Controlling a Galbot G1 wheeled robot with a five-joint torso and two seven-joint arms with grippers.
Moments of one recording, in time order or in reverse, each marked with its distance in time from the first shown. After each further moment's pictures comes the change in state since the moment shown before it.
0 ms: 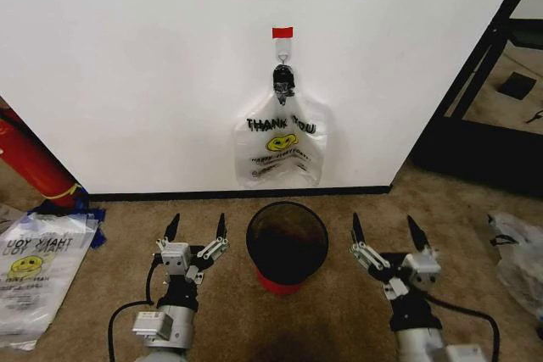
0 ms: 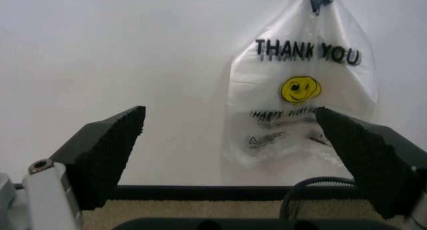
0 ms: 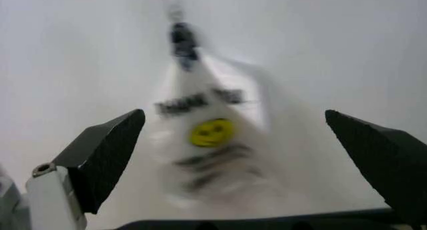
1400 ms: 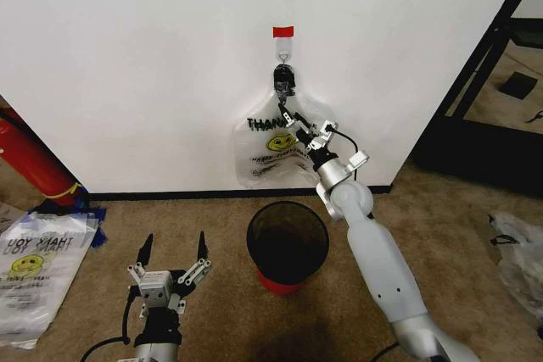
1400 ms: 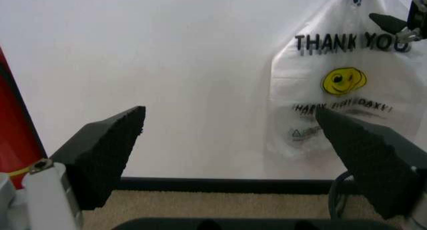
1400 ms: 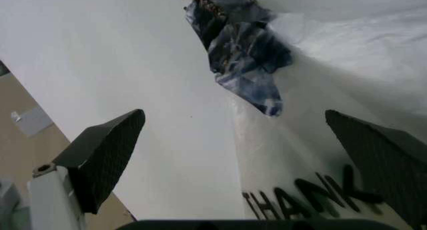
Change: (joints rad) left arm 0.153 -0.135 -0.075 -0.049 0.164 -0.032 -0.010; right arm 1.116 -0.074 -0.230 -0.962 0.689 -0.159 -0.224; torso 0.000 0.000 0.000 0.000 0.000
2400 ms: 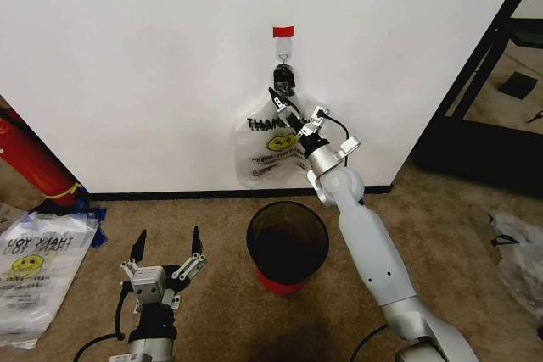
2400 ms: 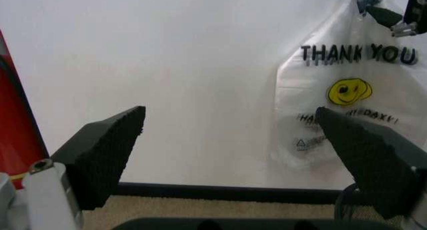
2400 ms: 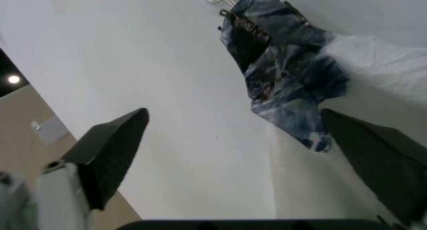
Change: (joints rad) left arm -0.012 0.000 -0.014 -0.015 -0.022 0.004 -0.003; right arm 0.057 0.033 -0.012 -0.018 0.030 -0.014 0.002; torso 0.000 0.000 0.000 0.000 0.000
